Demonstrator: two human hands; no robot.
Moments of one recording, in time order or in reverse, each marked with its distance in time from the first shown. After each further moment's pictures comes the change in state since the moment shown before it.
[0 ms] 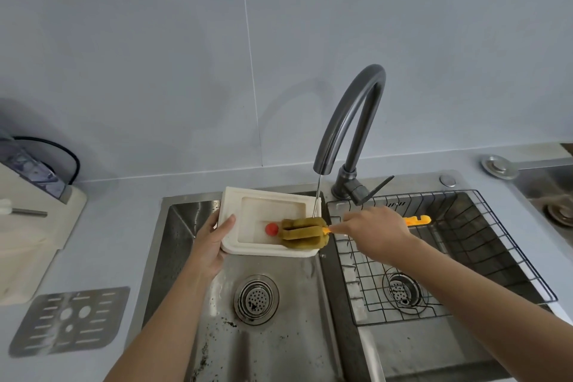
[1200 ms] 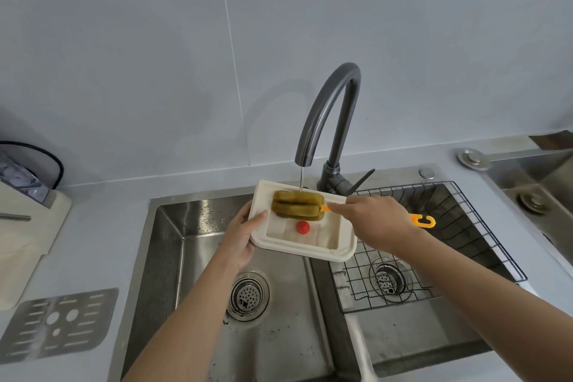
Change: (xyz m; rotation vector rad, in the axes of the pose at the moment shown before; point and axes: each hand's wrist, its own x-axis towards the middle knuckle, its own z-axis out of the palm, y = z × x) left_hand -0.011 -0.014 0.067 -0.021 -0.241 -0.026; right_hand -0.026 0.011 -0.005 0.095 0.118 0.137
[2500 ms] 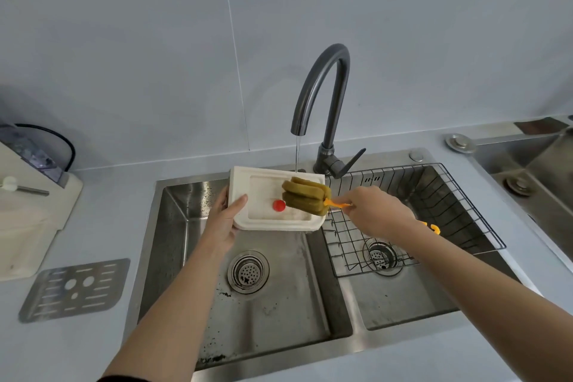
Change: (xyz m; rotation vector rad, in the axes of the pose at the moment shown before) left_hand -0.038 0.002 -0.022 0.011 0.171 0.072; right_hand -0.041 -0.024 -0.002 0.461 -0.088 0.331
